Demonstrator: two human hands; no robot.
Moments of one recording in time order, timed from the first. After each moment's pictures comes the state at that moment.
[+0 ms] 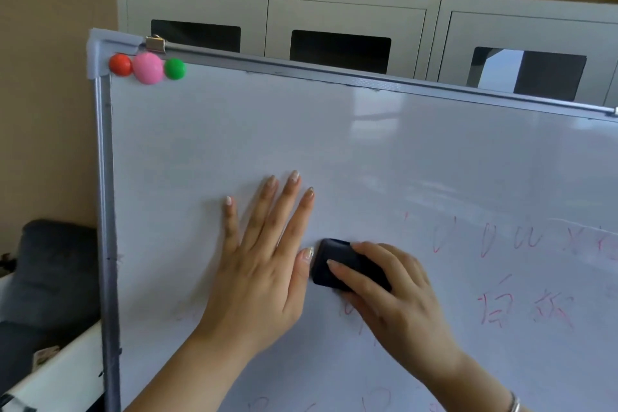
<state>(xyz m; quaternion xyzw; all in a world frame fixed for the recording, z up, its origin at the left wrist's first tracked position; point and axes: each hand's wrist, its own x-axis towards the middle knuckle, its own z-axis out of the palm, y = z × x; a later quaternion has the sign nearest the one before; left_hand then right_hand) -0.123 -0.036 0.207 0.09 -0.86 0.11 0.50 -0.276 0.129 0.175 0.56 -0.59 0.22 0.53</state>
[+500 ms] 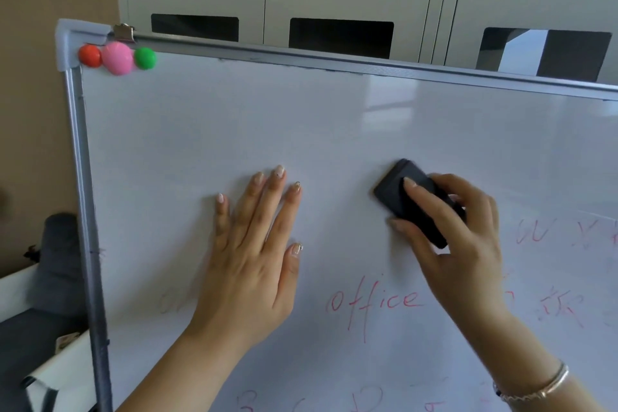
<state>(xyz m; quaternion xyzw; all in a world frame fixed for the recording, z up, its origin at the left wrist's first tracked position) -0.134 -0.027 0.203 0.11 -0.85 0.10 0.51 -0.312 0.163 0.229 0.45 -0.61 0.37 0.54</state>
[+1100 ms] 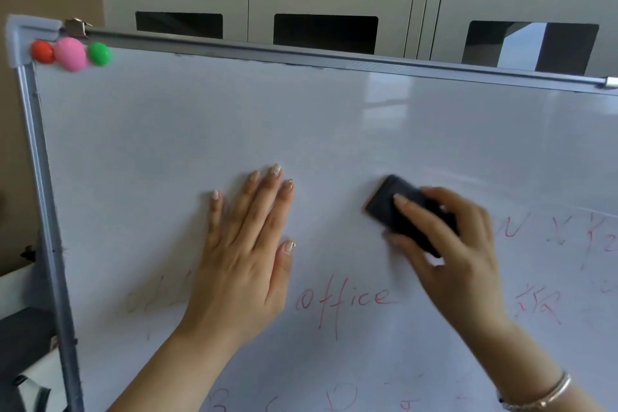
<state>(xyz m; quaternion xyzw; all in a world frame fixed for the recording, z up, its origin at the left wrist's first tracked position) -0.156 -0.003 0.204 0.11 -0.85 0.11 0.51 -0.340 0.197 0.217 0.46 -0.60 0.34 0.55</state>
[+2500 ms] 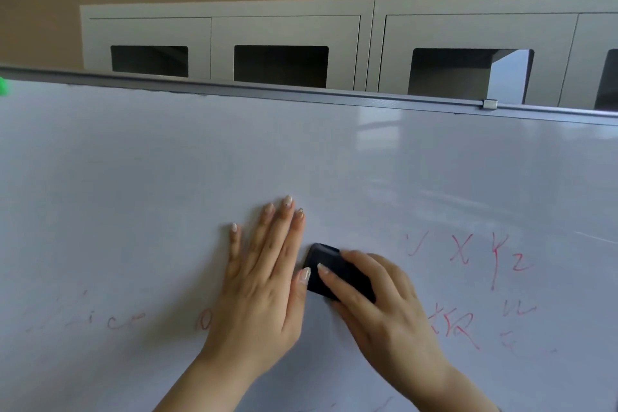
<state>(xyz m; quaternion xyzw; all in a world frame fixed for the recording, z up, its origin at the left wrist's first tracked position) -0.250 0.104 0.197 0.10 -0.86 0.07 0.50 -0.393 0.249 0.172 0.56 -0.58 0.26 0.53</state>
